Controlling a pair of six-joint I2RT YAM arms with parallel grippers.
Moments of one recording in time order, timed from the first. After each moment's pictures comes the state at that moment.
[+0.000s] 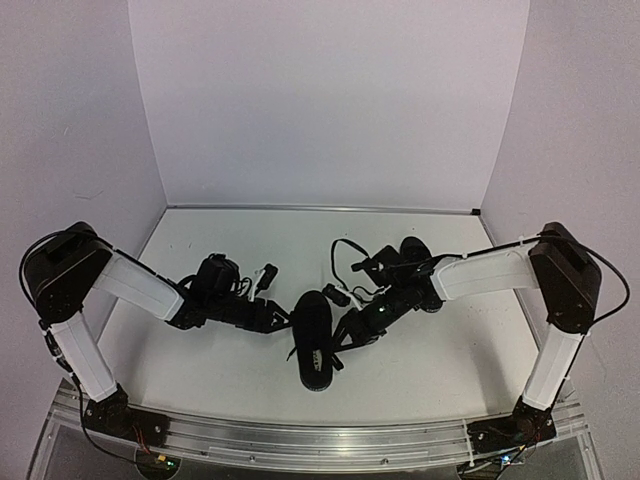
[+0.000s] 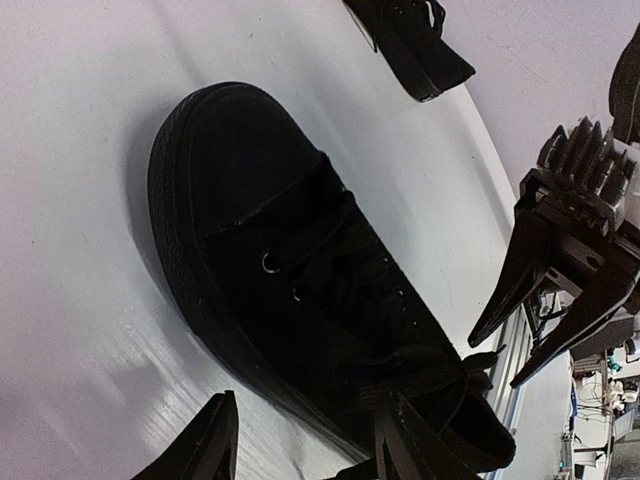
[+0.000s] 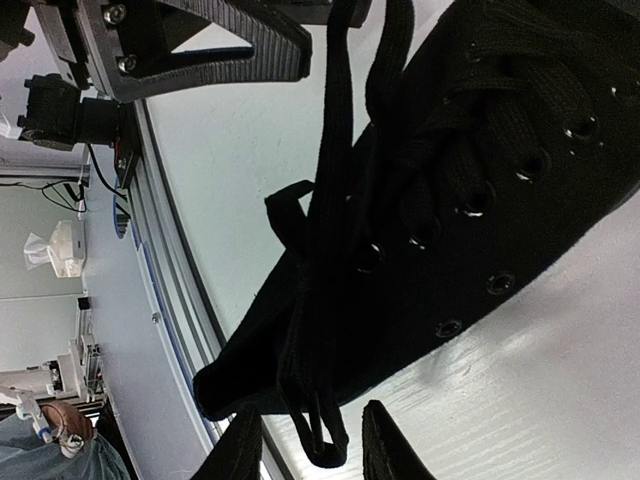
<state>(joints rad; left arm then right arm) -0.72 1.73 0.67 0.43 0.55 -0.52 0.81 1.83 1.07 -0.28 -0.73 0.28</state>
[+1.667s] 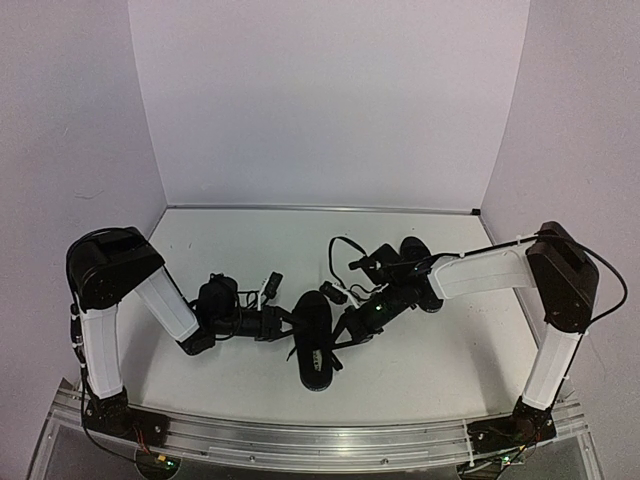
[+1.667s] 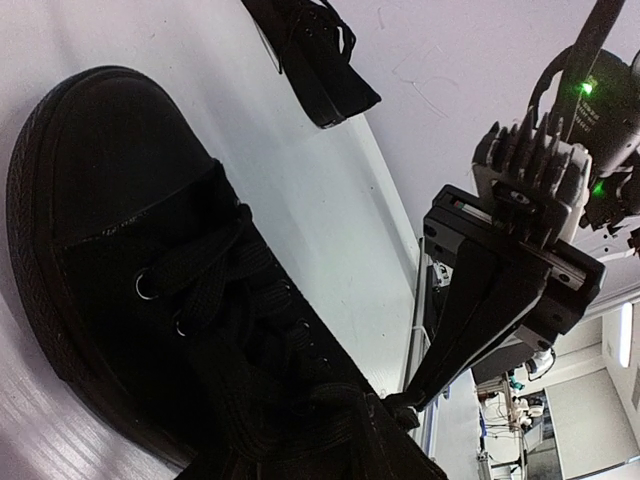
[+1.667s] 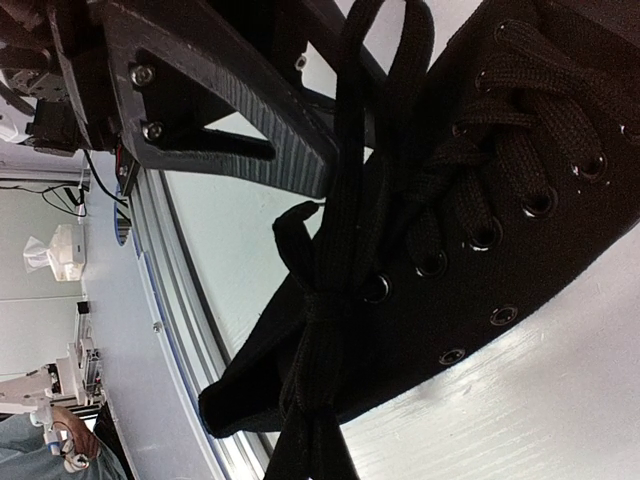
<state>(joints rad) -0.76 1.97 0.58 1.11 0.66 -0.86 0.82 1.85 1.09 -0.27 -0.73 0.28</state>
